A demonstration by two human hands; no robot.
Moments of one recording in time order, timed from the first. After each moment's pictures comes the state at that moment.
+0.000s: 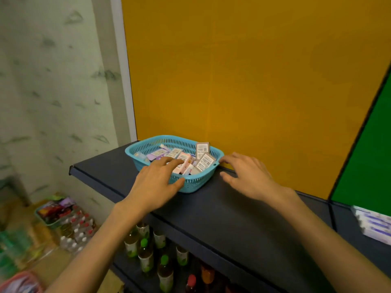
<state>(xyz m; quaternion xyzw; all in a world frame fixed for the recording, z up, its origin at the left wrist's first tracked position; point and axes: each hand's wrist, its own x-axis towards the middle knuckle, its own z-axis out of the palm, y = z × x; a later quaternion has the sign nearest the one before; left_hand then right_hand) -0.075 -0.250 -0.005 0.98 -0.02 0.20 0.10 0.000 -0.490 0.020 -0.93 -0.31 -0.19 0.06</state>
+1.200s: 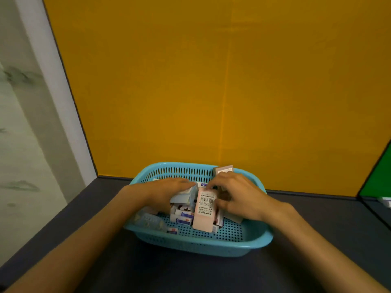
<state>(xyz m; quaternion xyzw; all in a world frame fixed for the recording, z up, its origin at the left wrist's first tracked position) 0.220 -0.083 -0.021 0.91 -0.38 -0.14 -0.02 0.134 -0.320 -0.010 -0.96 -0.23 -0.11 0.10</state>
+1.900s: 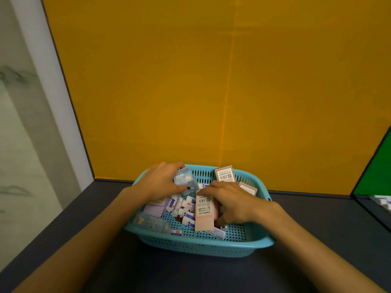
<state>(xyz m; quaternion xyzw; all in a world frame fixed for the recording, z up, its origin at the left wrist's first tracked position) 0.229 -0.075 -0.013 0.93 -0.32 0.09 0.14 0.145 -0.300 -0.023 -0.97 -0.23 0.00 0.01</state>
